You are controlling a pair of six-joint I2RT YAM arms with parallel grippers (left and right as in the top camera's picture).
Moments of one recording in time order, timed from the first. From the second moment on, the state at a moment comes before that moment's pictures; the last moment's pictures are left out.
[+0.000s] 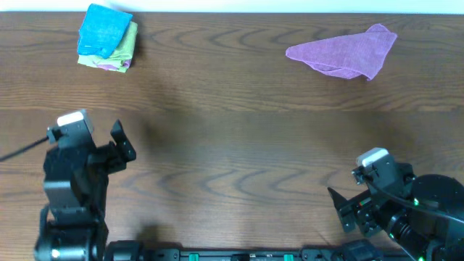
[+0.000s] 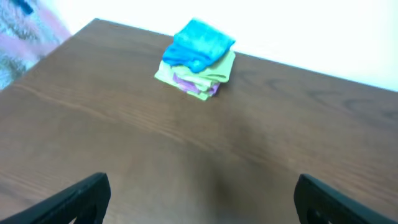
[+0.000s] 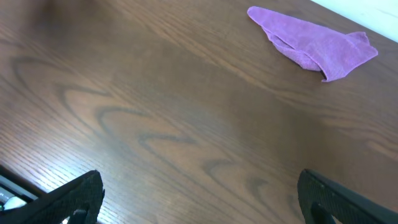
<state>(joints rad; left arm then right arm) 0.04 0.60 0.80 -0.64 -0.14 -0.17 0.28 0.66 1.23 -1.34 -0.06 -0.21</state>
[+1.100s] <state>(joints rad) 0.15 0.01 0.21 -0.58 -0.05 -0.06 0.28 0.66 1.23 -1.34 -0.06 -0.21</state>
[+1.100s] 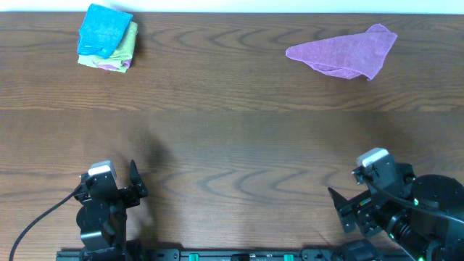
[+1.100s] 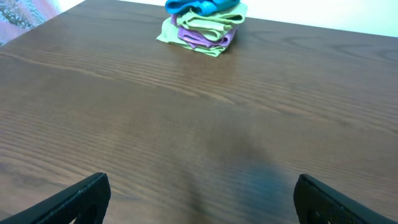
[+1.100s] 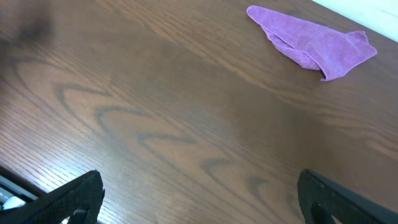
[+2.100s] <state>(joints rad) 0.08 0.01 0.15 -0.55 -0.04 -0.12 0.28 0.66 1.23 -1.34 -0.06 -0.21</state>
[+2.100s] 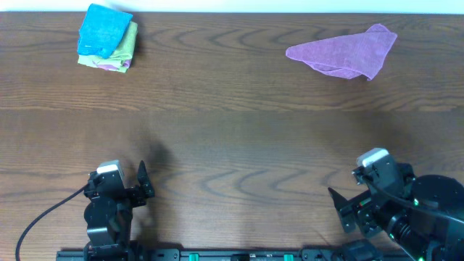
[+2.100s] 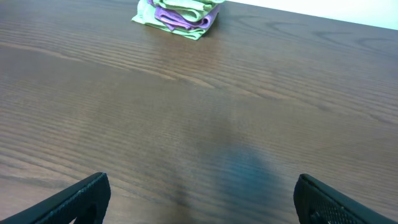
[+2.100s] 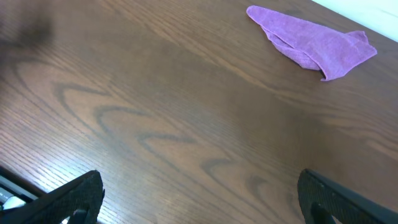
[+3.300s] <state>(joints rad) 0.08 0.01 0.15 -0.55 -0.04 -0.12 0.08 0.16 0.68 -0.88 -0.14 -0.21</state>
